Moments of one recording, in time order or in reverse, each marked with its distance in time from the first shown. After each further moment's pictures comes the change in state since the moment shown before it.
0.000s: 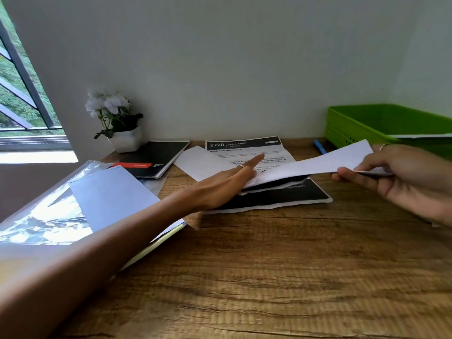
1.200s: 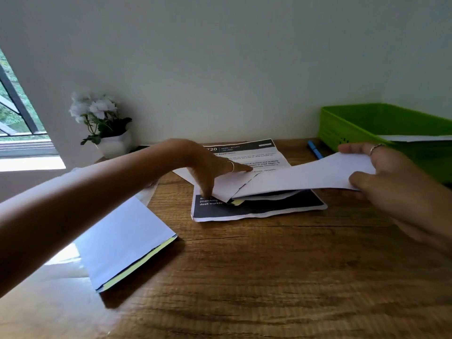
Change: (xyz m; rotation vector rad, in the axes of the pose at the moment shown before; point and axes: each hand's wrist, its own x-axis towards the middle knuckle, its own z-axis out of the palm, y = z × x) left_hand 0.057 -0.005 -0.065 0.877 -0.487 -0.067; right_hand -0.010 0.017 0.011 -0.832 0.233 -0.340
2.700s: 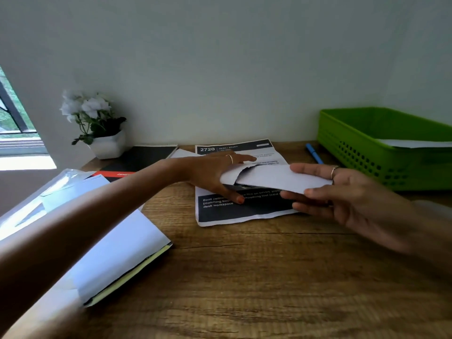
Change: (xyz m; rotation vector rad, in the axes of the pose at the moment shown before) left_hand 0.027 -0.012 0.021 -0.287 0.399 0.172; right_hand 0.007 0.000 0.018 0.825 -0.579 0.194
